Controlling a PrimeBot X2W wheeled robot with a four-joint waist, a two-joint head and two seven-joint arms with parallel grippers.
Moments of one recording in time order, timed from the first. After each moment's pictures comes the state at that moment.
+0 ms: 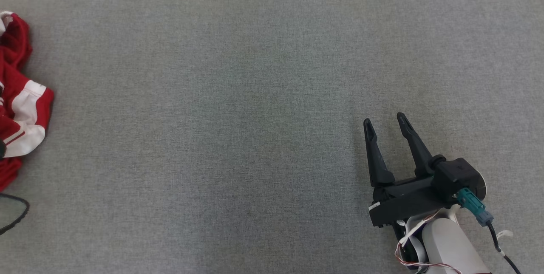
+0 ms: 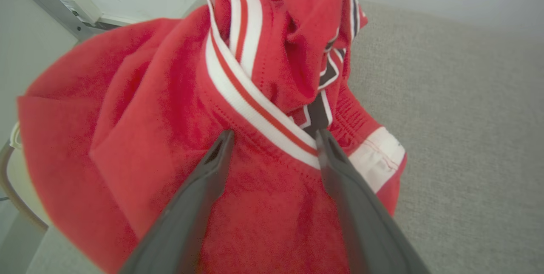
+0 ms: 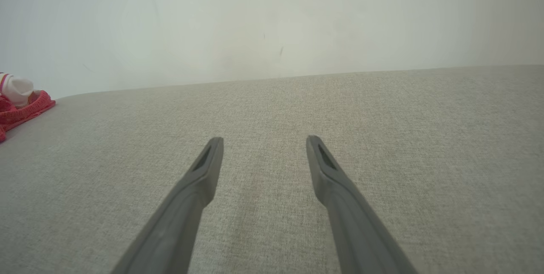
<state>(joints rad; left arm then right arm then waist) -0.85 0.54 -0.01 0.87 -0.51 -0.12 0.26 -0.32 -0.05 0.14 0.28 0.16 0.13 -0.26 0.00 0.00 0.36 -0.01</state>
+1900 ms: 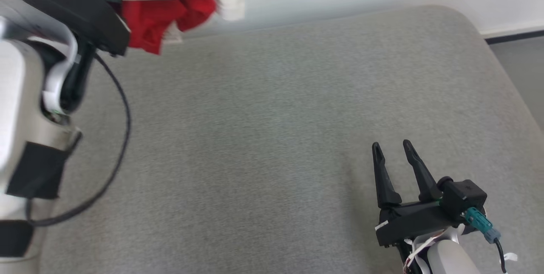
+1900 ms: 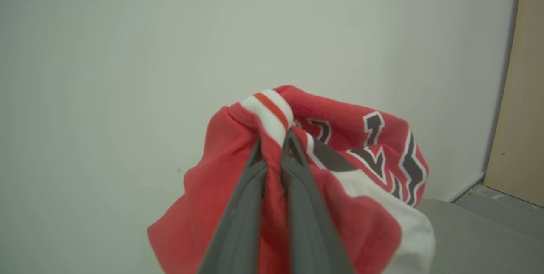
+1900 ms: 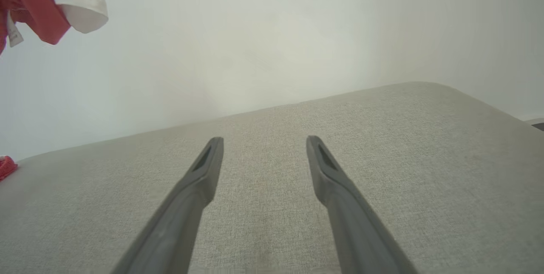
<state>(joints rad) -1.04 0.41 -0.35 0.26 -0.55 -0.09 0.13 -0.25 -0.05 0.11 0.32 0.25 0.13 -0.26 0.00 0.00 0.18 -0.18</state>
